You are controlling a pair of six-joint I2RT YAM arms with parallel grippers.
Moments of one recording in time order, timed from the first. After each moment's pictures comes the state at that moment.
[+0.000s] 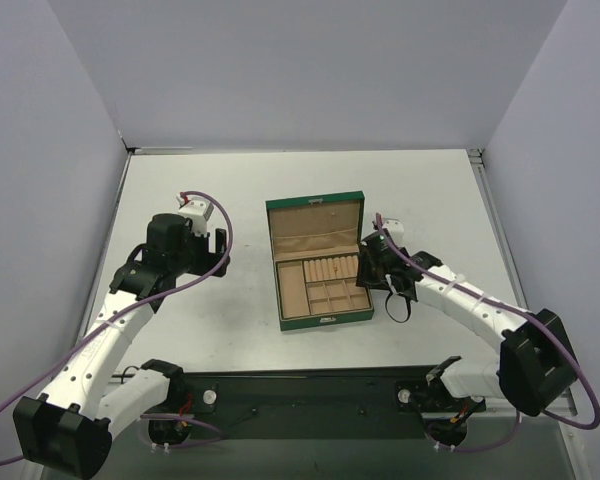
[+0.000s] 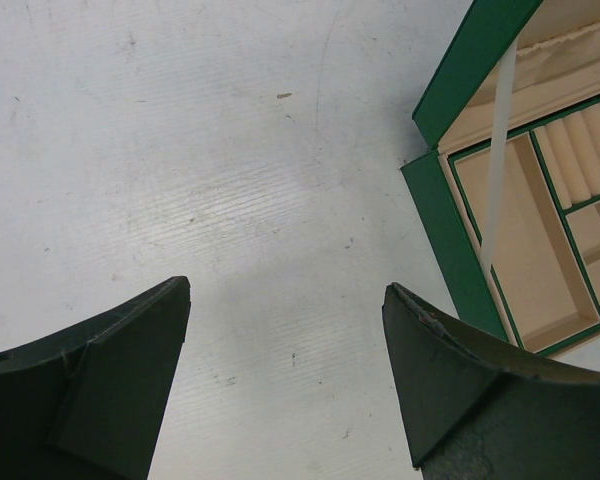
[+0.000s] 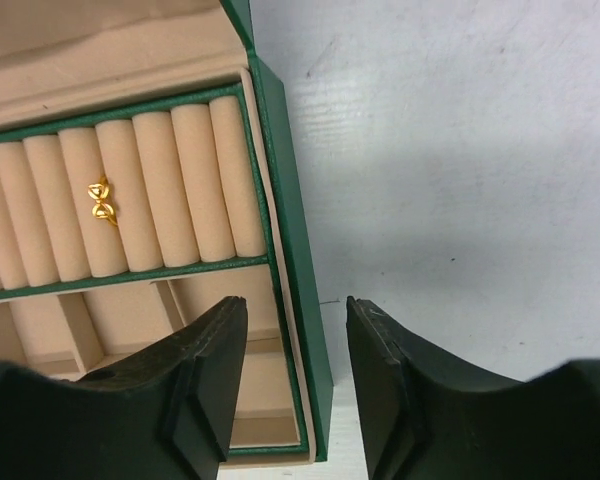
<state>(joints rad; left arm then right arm) -0.30 0.97 0.86 -0.55 0.04 -0.13 0.59 1.31 0.77 -0.48 0.28 0.57</state>
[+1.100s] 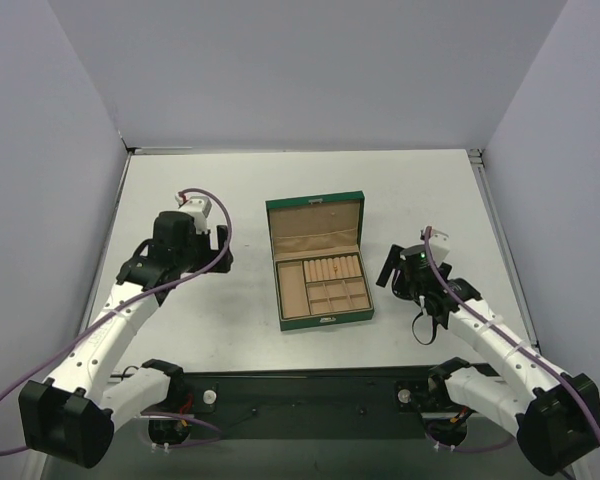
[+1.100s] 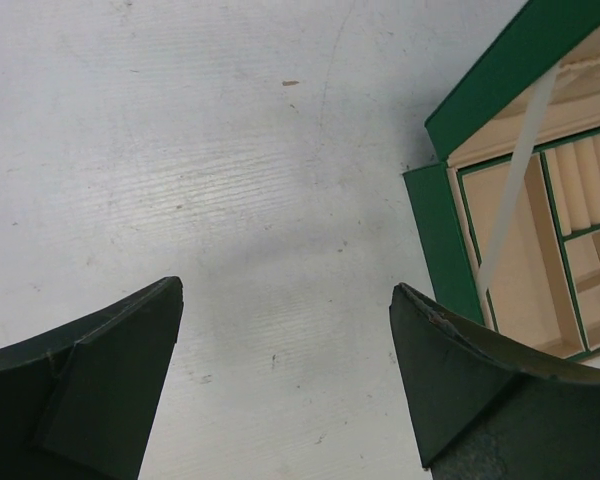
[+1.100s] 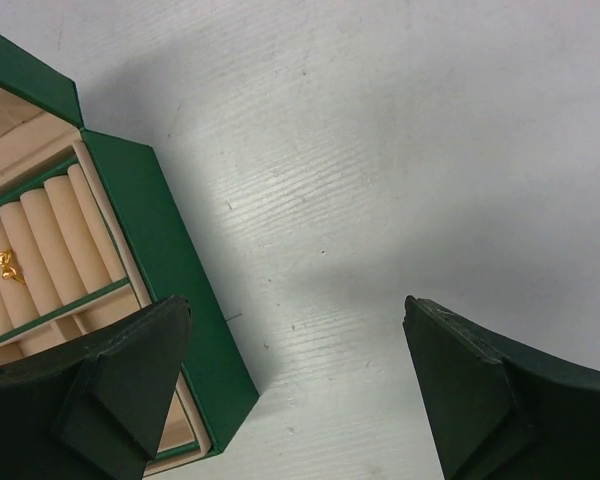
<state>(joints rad) -0.30 1.03 0.86 -0.54 0.03 -0.22 0.43 0.96 0.57 -0.47 0.36 0.66</state>
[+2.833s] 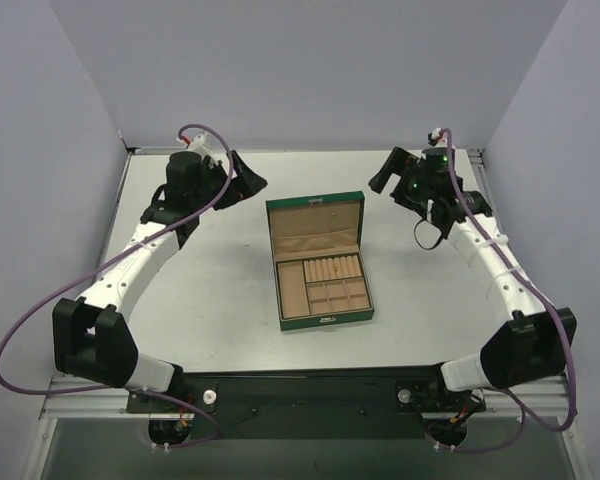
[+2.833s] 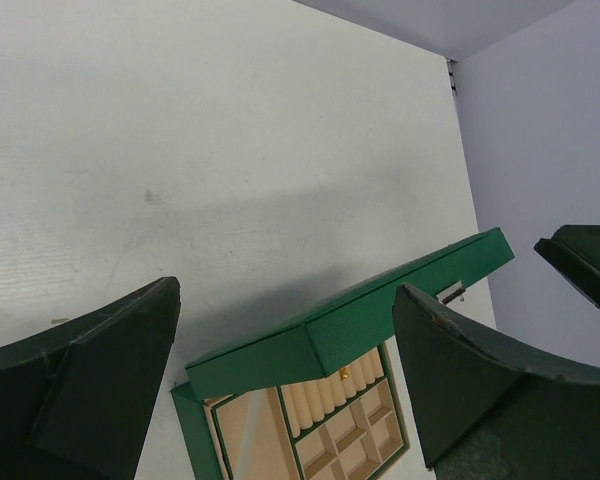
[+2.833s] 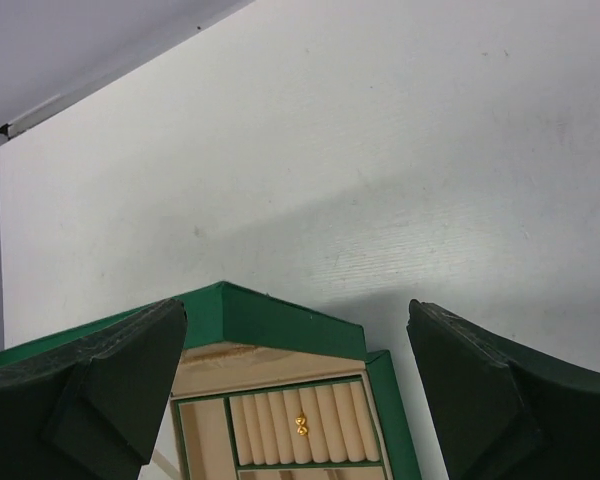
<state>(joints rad) -0.28 1.43 1.20 -0.15 0.24 -0.67 0.22 1.37 1.27 -0.46 0.00 0.58</state>
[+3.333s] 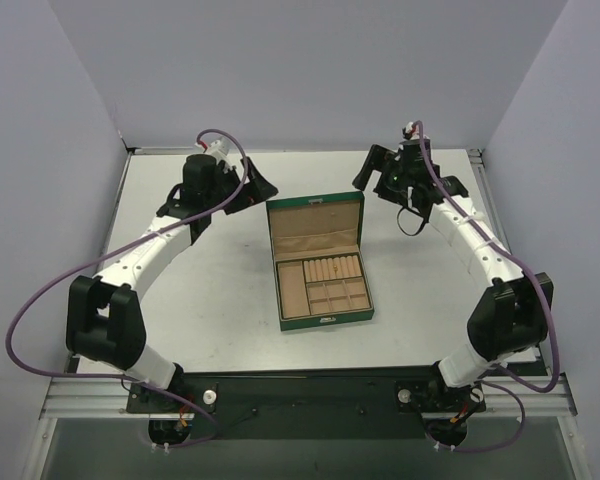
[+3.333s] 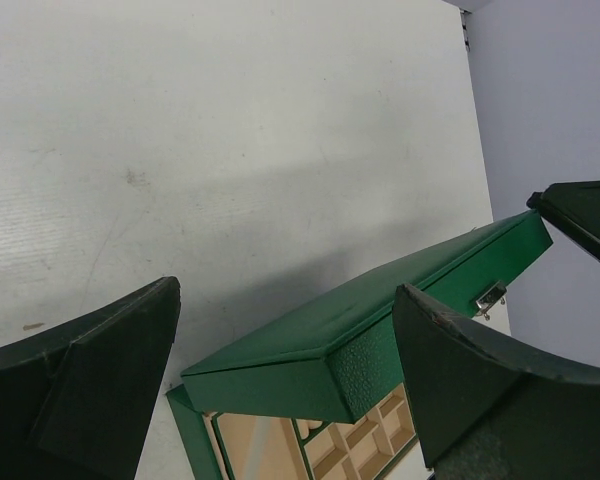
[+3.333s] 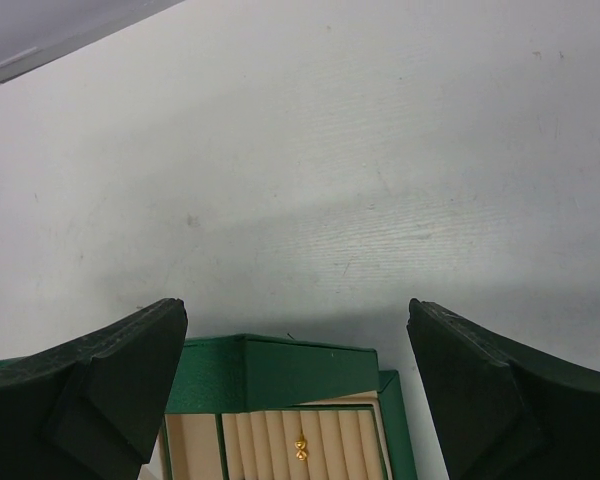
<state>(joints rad) -0.31 1.54 1.20 -0.10 0.28 -0.67 0.27 1.58 1.39 -0.45 -0.01 0.52</state>
